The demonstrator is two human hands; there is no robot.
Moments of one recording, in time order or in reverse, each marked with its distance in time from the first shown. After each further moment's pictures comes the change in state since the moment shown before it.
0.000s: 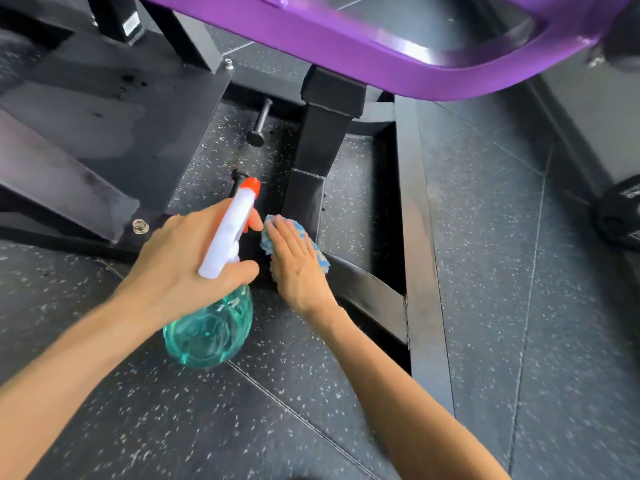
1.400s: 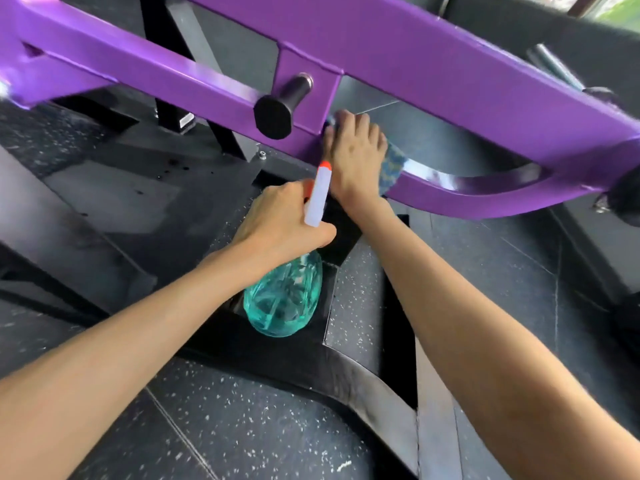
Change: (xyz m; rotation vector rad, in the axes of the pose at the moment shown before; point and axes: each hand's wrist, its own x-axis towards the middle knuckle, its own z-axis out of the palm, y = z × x) left_hand 0.134 0.046 -0.024 -0.042 0.233 0.046; right_hand 0.233 -0.030 -0.170 -0.291 0.604 0.113
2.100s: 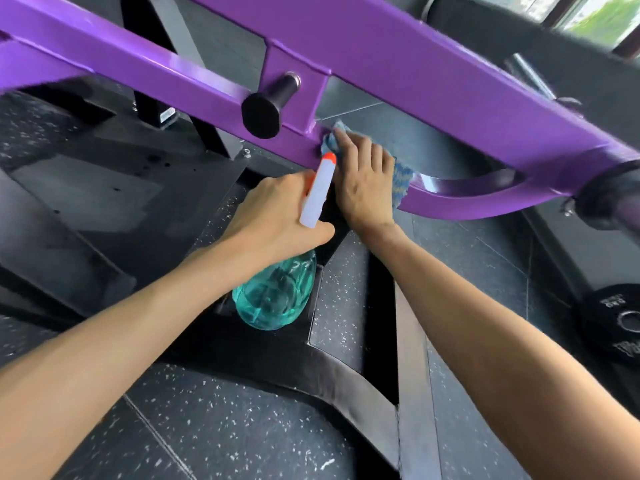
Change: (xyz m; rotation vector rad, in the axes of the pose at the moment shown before) left_hand -0.002 0.008 -0.006 0.008 0.005 0.116; right_hand -0.016 0.059 0.004 -0.147 0.197 -0.423
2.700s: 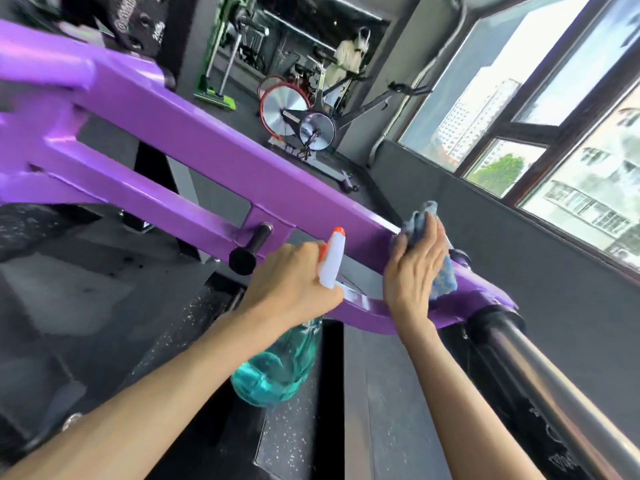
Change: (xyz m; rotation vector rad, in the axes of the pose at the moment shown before) left_hand 0.014 0.082 -0.056 -0.104 0.141 0.085; right_hand 0.060 0.067 -0.124 0.196 0.243 0.367
